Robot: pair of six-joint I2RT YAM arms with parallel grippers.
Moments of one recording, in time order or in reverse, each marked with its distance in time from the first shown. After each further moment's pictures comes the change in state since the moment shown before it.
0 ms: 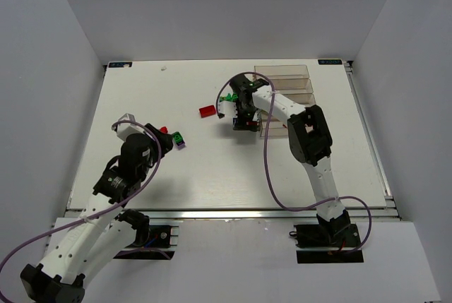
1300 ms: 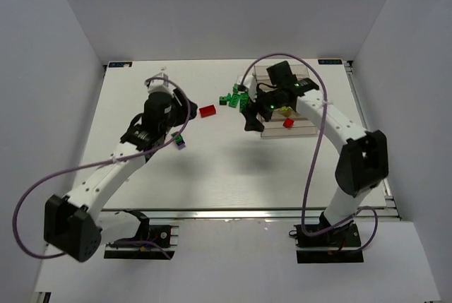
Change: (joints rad) left arm 0.010 0.597 0.349 0.338 0.217 0.222; right arm -0.144 -0.621 -0.468 0.241 -0.710 0.416
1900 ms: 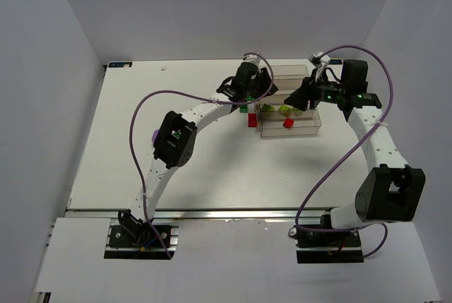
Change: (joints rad) left arm -0.221 1.198 1.114 0.096 0.271 -0.084; right arm -0.442 -0.239 -0.204 0.339 -0.277 0.425
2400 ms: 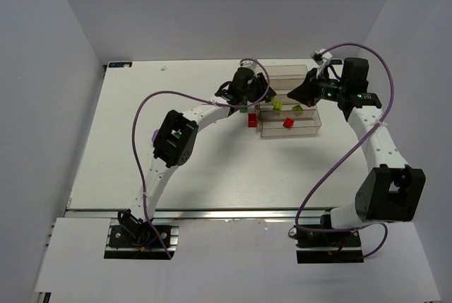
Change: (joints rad) left arm 0.016 0.003 -0.096 0.078 0.058 -0.043; right arm 0.000 0.000 0.004 0.040 0.017 0.048
